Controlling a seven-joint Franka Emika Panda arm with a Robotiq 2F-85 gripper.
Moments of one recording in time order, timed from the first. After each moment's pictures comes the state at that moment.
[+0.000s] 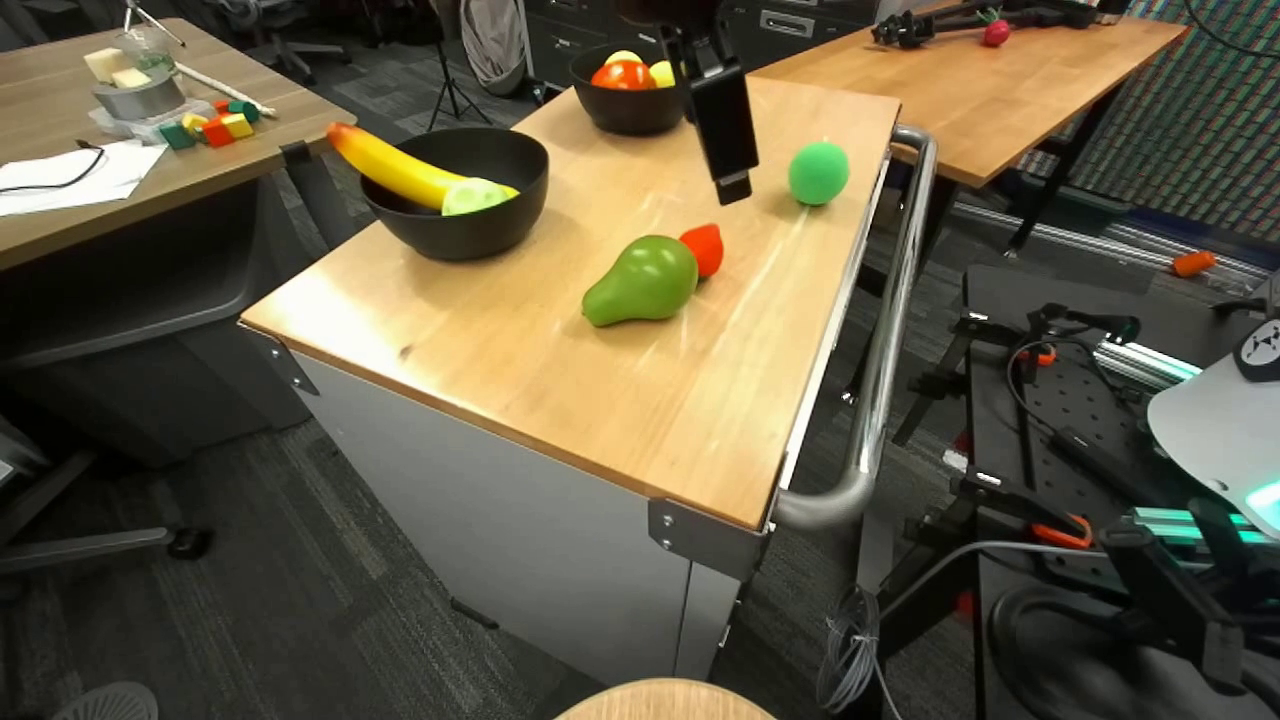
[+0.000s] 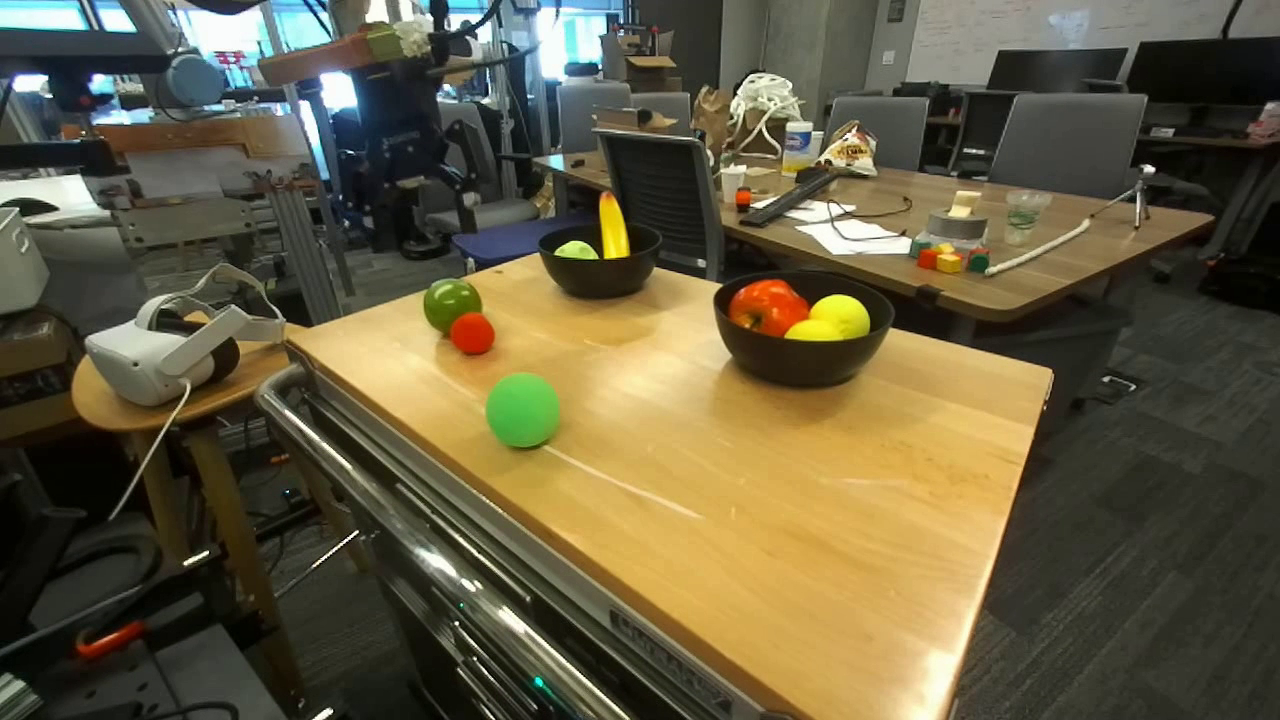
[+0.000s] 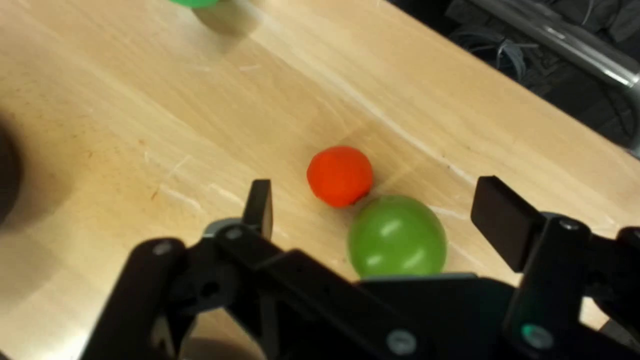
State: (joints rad) arm 0.19 0.08 0.18 -2.05 -0.33 1.84 -0.05
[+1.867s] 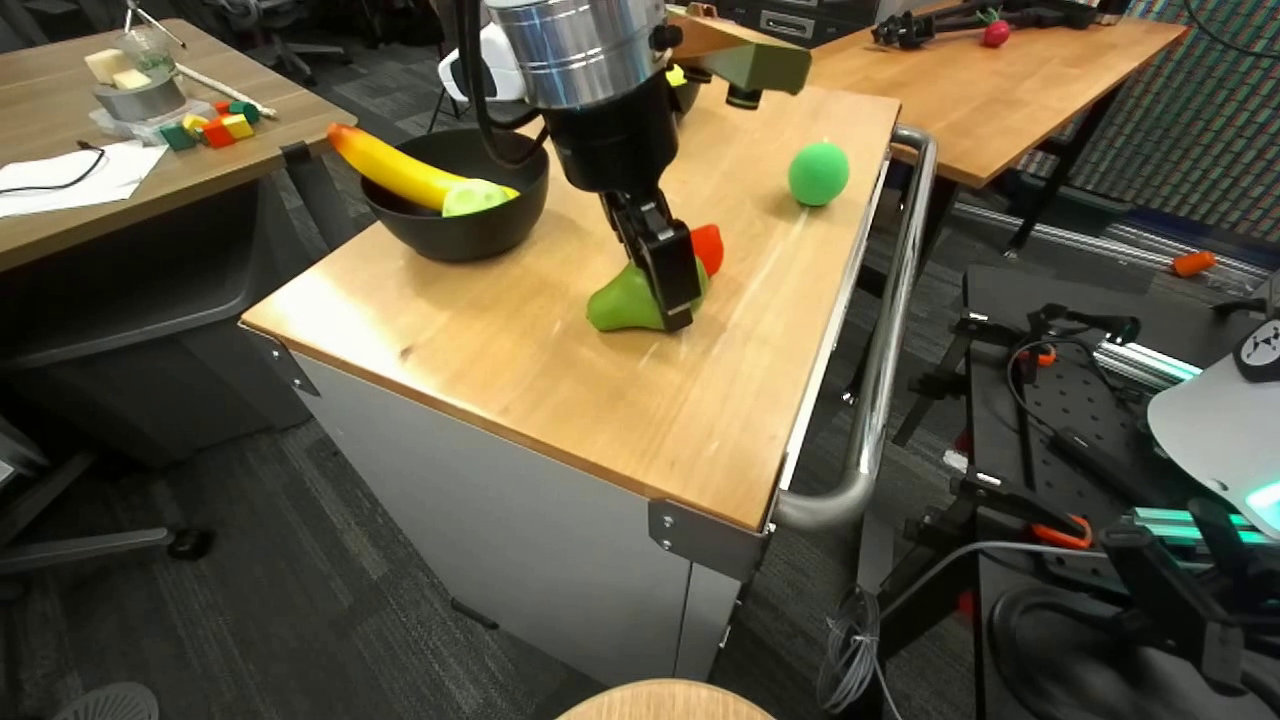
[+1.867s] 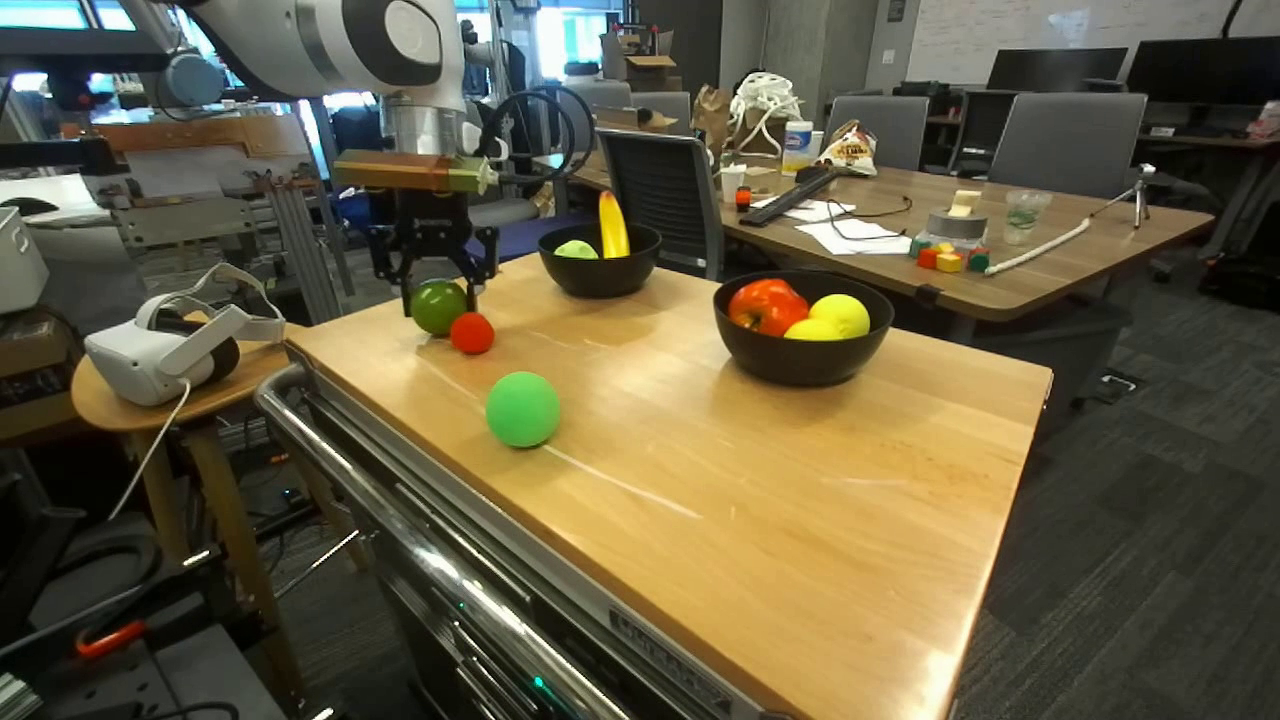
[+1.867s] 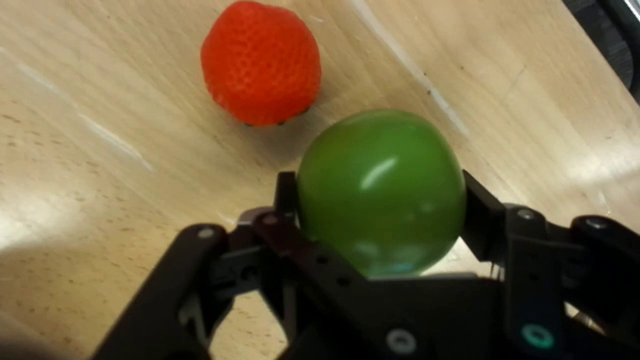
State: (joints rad) arm 0.15 0.27 0.18 -2.05 -0.14 2.09 -0.36
